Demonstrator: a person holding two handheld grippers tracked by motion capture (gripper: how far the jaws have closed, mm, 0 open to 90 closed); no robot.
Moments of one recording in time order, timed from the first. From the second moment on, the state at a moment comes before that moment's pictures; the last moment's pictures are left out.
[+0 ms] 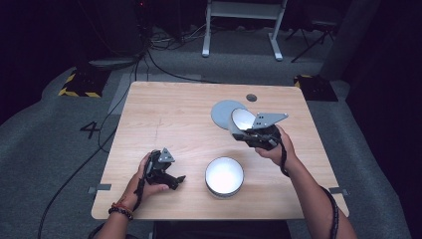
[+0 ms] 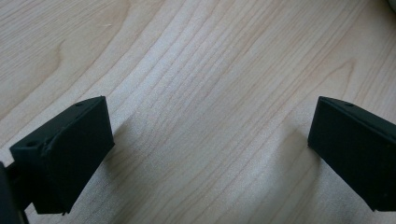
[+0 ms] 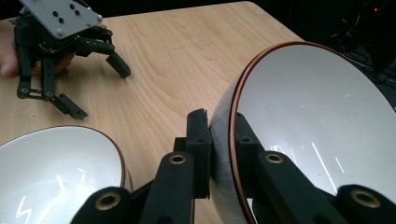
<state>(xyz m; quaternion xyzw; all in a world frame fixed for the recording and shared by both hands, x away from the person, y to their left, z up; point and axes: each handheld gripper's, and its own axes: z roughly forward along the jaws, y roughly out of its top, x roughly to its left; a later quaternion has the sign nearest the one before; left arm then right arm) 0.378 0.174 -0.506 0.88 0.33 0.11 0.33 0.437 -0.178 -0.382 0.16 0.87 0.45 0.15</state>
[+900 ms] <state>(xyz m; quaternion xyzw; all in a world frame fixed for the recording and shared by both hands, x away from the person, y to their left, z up) 0.378 0.174 -0.506 0.88 0.34 0.11 0.33 0.478 -0.171 -0.396 0.19 0.87 0.42 0.16</state>
